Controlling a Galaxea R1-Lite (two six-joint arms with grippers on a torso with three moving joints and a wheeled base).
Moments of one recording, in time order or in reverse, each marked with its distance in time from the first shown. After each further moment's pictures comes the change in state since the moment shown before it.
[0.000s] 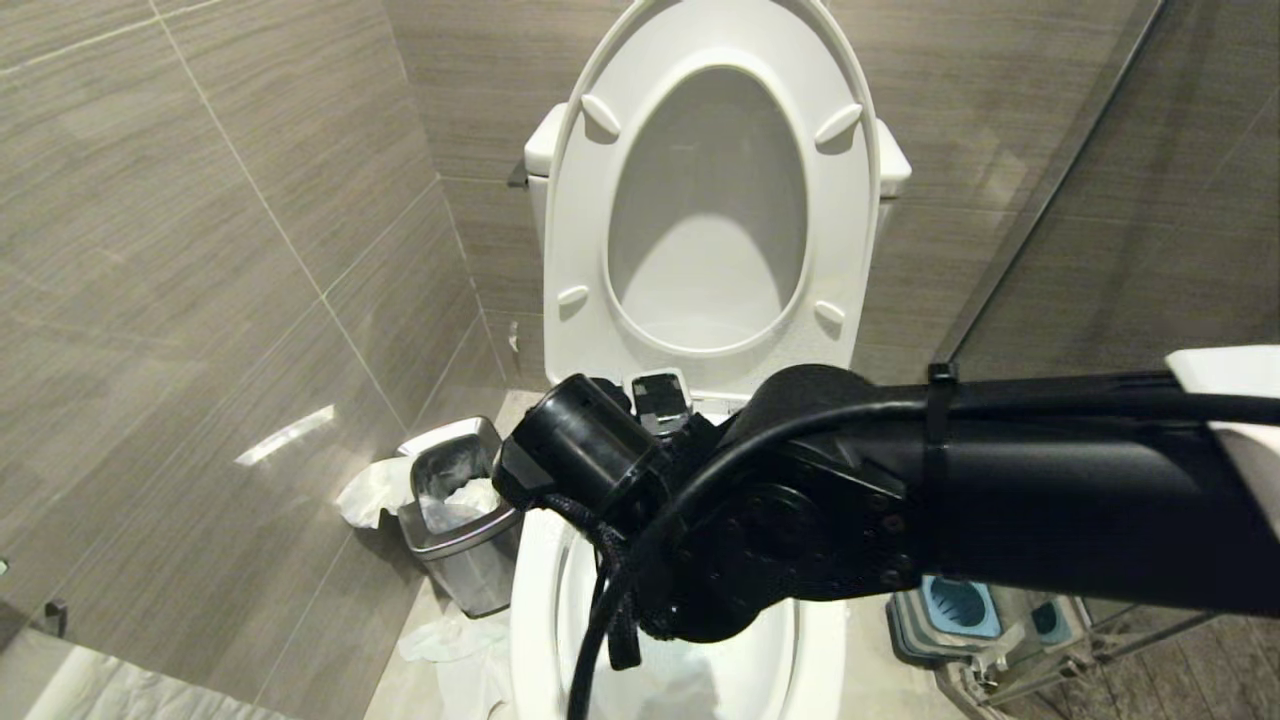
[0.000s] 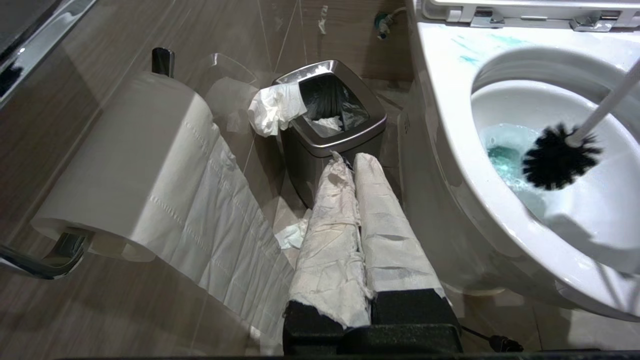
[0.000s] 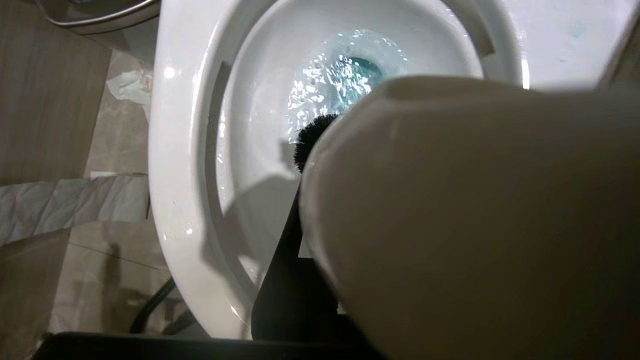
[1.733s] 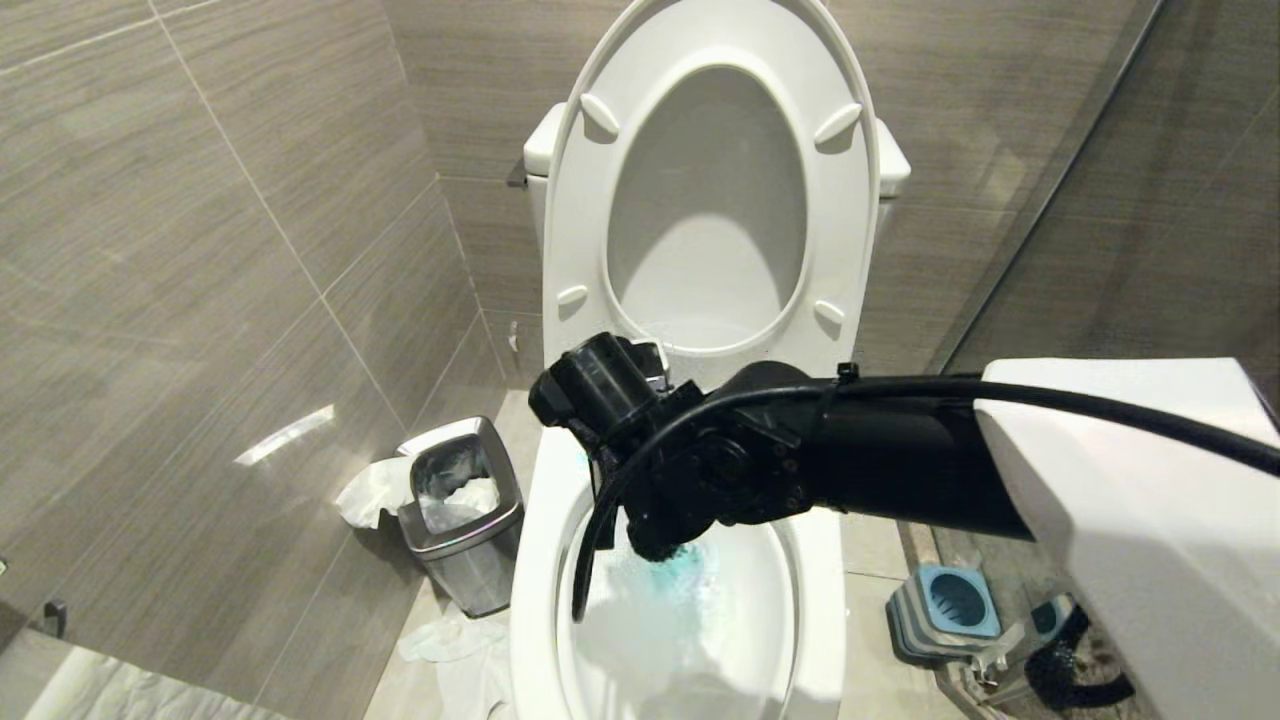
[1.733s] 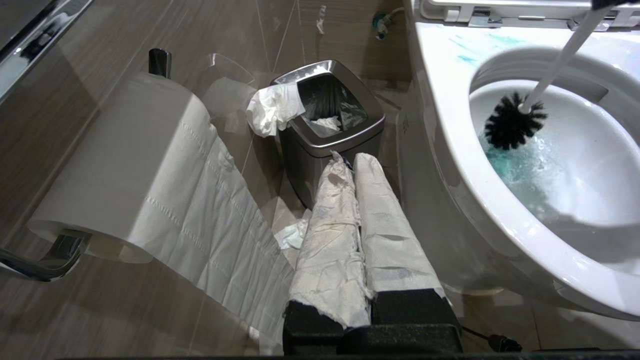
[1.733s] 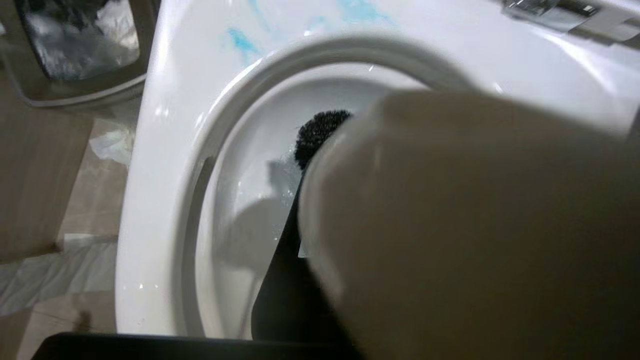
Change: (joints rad) left arm 0.000 0.000 0.000 0.000 0.000 0.000; right arm -0.115 0.170 -0.158 -0.193 0.019 -0.215
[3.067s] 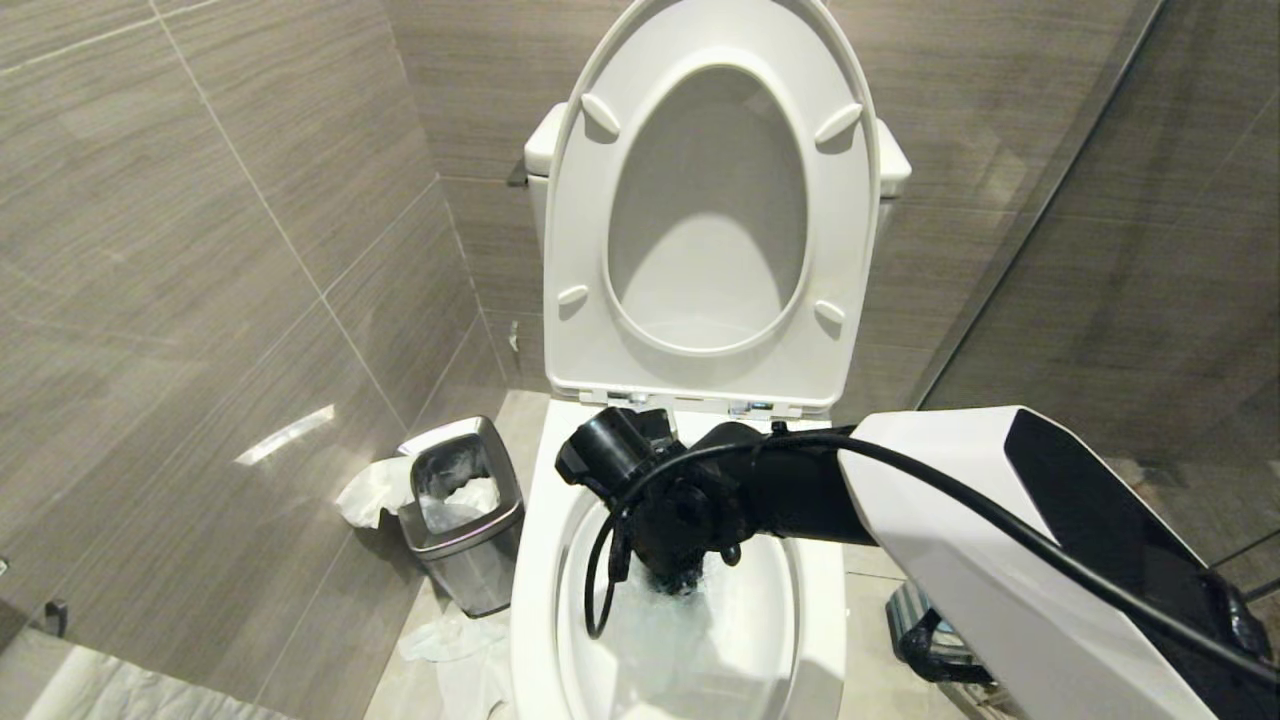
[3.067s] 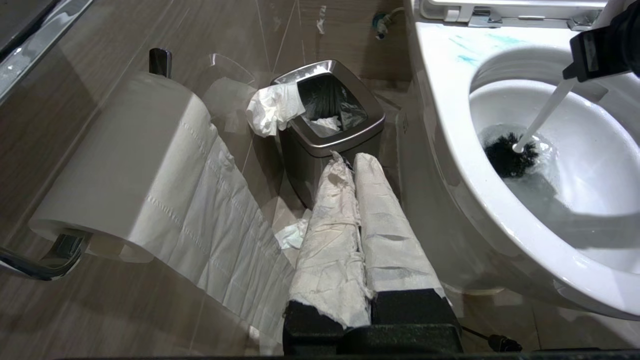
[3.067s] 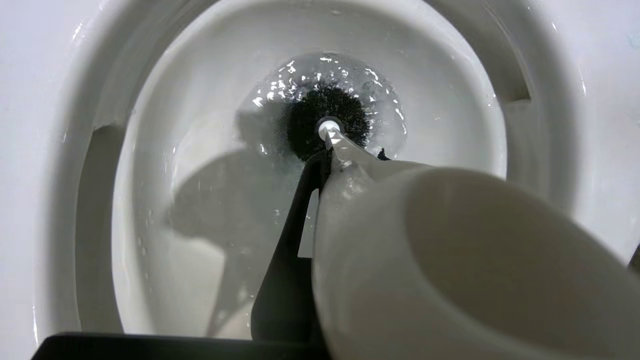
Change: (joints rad) left arm 0.000 0.000 0.000 0.000 0.000 0.000; right arm -0.073 0.150 0.013 0.008 0.022 0.050
